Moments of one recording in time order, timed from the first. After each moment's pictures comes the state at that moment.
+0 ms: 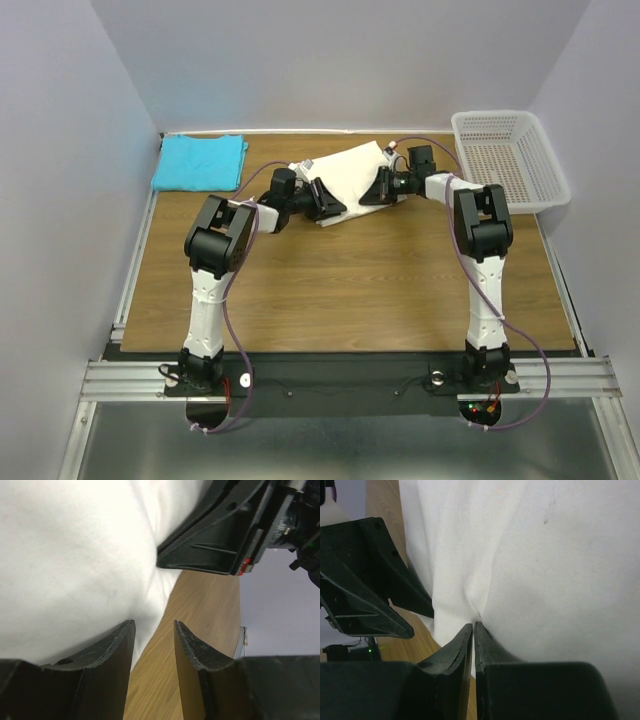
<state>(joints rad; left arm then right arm) -0.39 2.23 1.28 0.52 0.67 -0.89 0.16 2.38 1.70 -0.15 -0.92 0.32</state>
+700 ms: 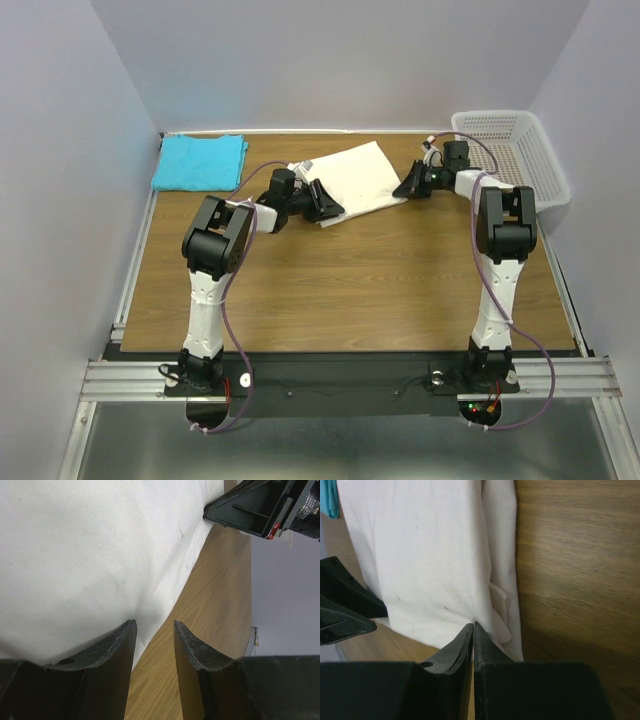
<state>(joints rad) -0.38 2.20 1.26 0.46 0.63 -0.83 0.01 2.30 1.65 -0.21 -0.79 0.31</state>
